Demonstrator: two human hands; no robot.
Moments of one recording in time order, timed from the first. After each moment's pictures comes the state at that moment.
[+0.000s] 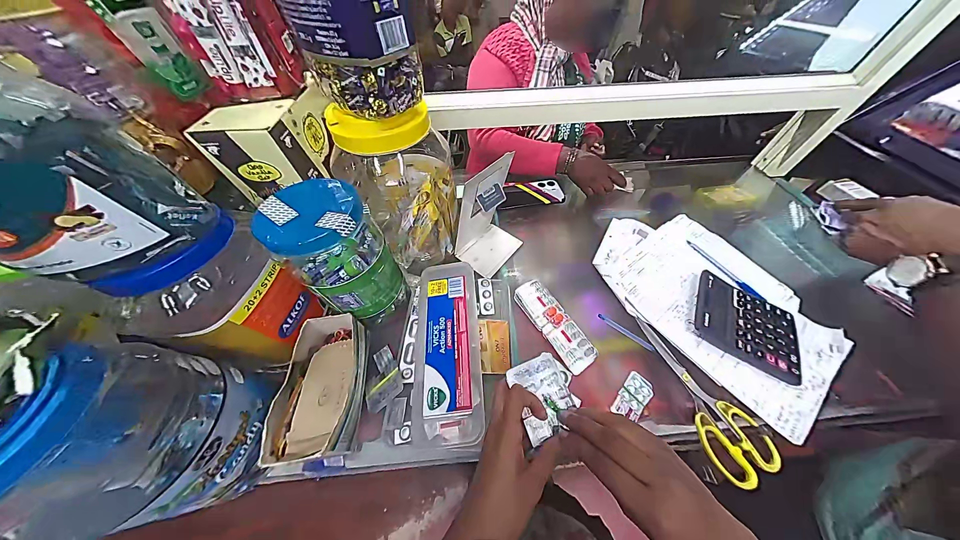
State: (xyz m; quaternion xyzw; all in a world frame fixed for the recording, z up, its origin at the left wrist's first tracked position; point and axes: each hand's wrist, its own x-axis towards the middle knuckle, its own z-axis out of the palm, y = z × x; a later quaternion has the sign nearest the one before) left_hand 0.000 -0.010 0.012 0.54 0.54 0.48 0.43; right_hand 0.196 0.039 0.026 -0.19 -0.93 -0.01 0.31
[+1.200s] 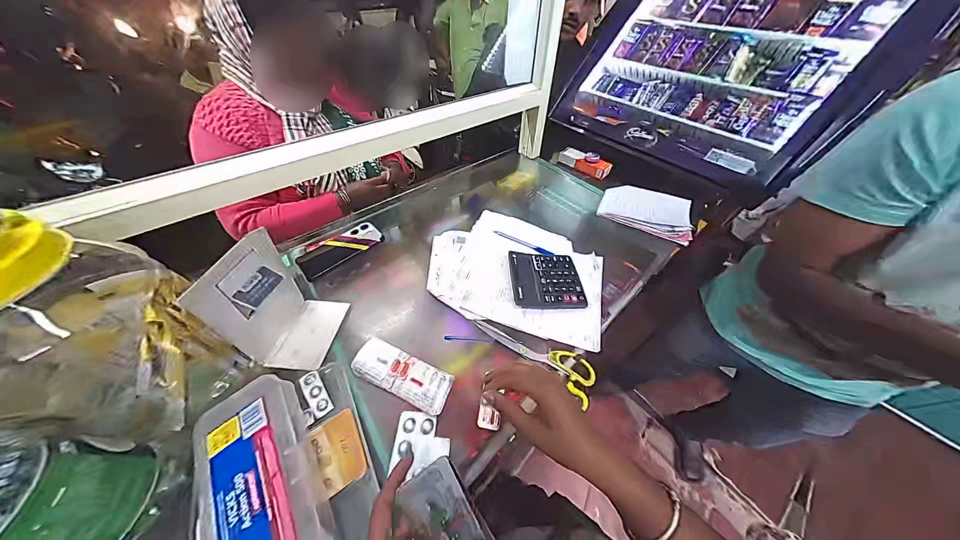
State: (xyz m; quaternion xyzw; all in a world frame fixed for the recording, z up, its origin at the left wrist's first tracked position) left_hand 0.002 -0.014 0.007 0.46 0.35 0.47 0.66; right_hand 0.249 0.052 0.012 -0.45 -0.73 0.19 0.47
